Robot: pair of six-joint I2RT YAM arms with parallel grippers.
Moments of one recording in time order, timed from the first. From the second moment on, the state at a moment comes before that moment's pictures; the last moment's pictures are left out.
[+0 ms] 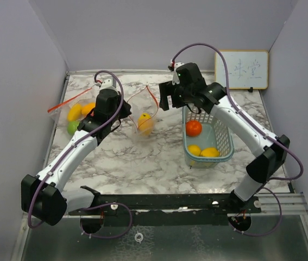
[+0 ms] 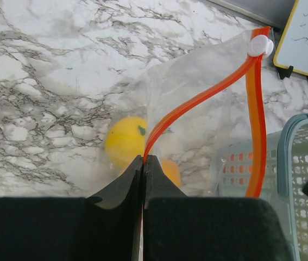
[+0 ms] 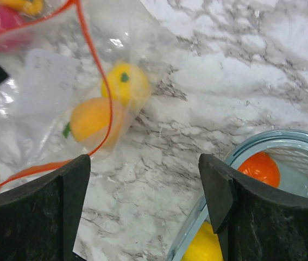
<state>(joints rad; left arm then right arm) -0.42 1.20 1.03 -0.27 -0.14 -0.59 0.66 1.72 1.75 -0.78 0.06 0.24</state>
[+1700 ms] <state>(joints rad) -0.42 1.26 1.07 -0.25 -0.09 -0.59 0.41 1.71 1.23 -0.52 0.20 0.50</state>
